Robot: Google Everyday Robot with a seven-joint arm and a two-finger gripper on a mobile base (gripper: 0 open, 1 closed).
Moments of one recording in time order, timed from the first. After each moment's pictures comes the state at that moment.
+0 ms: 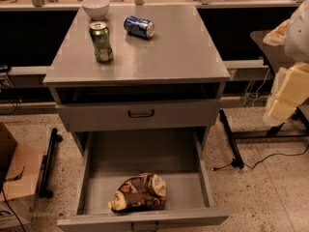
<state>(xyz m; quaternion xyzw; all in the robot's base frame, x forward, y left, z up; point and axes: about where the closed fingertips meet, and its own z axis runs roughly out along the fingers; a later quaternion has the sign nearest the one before) 0.438 -0.216 0.980 -0.60 0.78 -0.04 0.17</state>
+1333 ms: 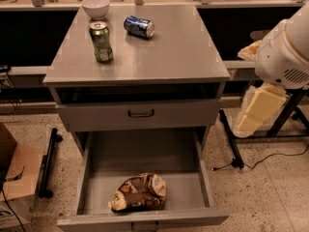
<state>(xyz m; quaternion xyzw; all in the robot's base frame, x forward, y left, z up) 0.445 -0.179 0.943 -0.61 0.76 -0.01 0.21</state>
